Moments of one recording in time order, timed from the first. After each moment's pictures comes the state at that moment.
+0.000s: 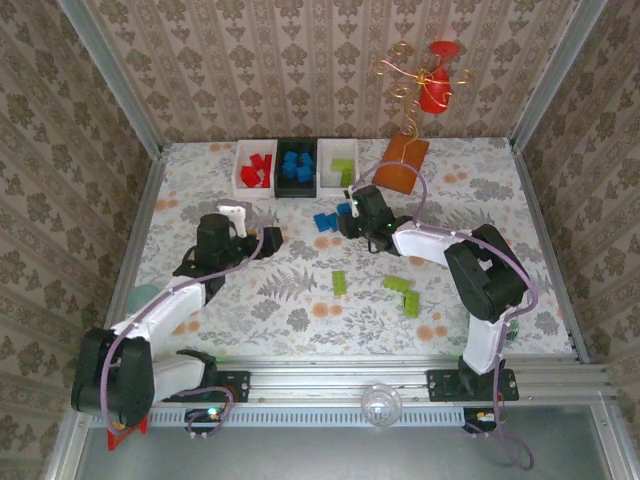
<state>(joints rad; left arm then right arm) -0.32 1.15 0.56 0.09 0.29 -0.38 0.54 1.86 1.12 0.05 0.05 0.27</state>
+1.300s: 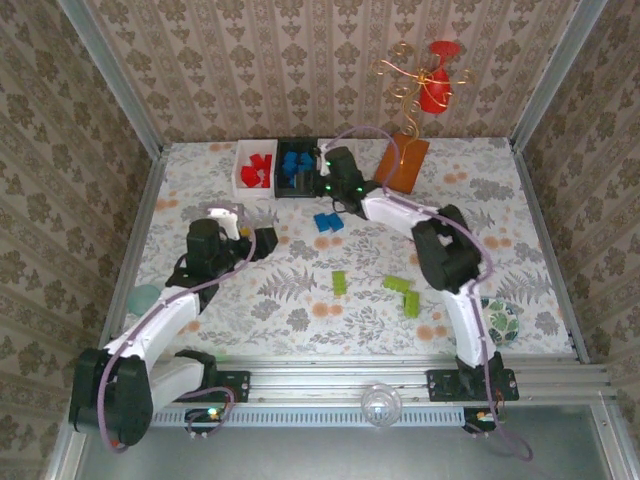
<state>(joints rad) -0.30 1.08 0.52 0.14 0.36 -0.38 0.53 2.15 1.64 0.02 -0.10 0.41</state>
